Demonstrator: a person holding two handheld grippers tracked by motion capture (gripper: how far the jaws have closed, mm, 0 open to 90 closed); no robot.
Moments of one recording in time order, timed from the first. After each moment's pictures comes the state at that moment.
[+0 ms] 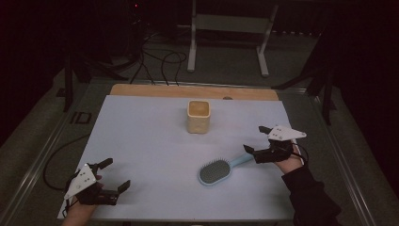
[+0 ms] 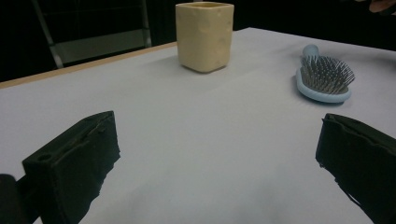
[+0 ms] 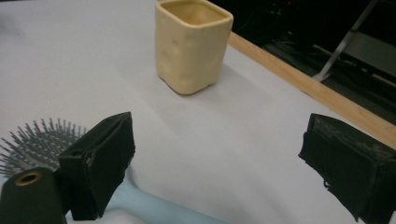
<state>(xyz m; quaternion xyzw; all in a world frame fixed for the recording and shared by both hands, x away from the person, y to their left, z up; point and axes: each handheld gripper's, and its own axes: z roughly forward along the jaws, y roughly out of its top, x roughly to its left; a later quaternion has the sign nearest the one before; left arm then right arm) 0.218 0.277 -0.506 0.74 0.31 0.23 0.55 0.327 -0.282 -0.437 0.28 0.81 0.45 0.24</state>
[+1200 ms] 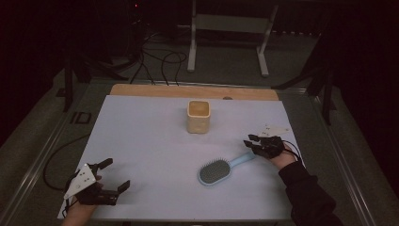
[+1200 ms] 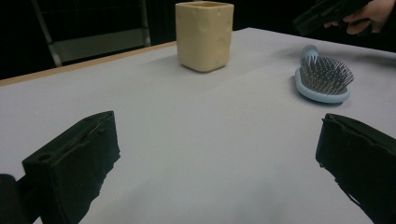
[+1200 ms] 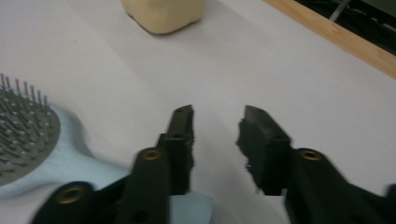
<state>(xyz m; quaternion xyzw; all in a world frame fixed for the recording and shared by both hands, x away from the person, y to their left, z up) 0.218 0.278 -0.507 0.74 0.31 0.23 0.55 0.360 -0.282 -0.482 0.31 0.85 0.38 0.21</state>
